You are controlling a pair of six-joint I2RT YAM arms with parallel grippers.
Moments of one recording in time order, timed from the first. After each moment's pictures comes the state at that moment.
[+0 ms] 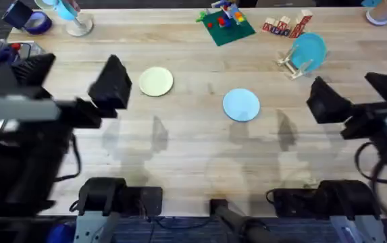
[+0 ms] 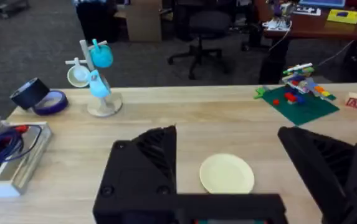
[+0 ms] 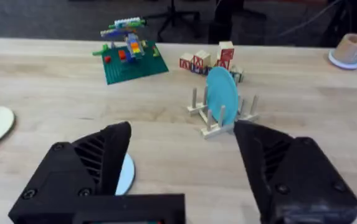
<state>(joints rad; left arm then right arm) 0.00 0.18 0.59 -0.50 0.00 0.01 -0.01 0.12 0.45 -0.54 -0.05 -0.01</state>
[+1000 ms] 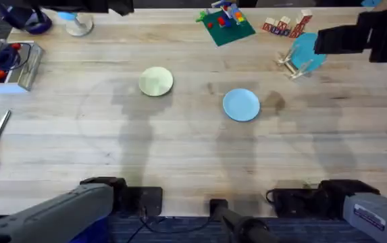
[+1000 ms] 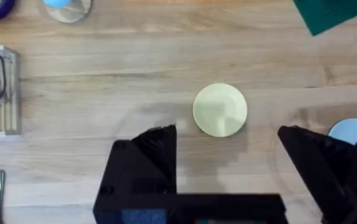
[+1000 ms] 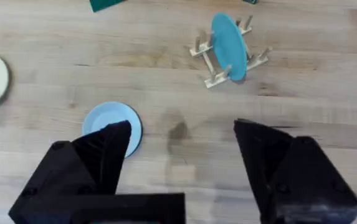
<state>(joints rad) 0.00 1.30 1.62 -1.20 0.03 0.01 -0.01 1.05 1.24 -1.03 -0.06 -0.01</state>
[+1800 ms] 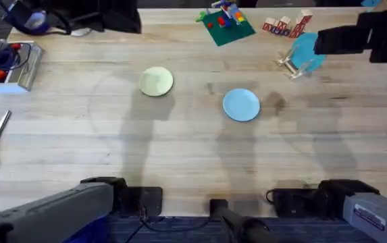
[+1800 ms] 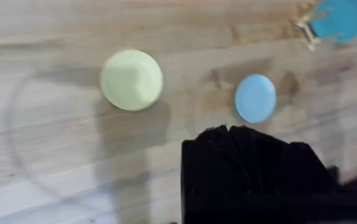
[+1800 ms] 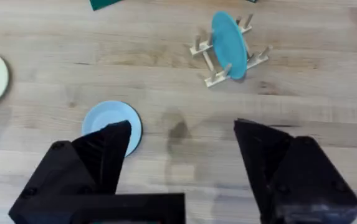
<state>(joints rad) 0.00 1.34 1.63 -1.32 0.41 -0.05 -0.01 1.05 1.24 -1.04 -0.06 -0.01</state>
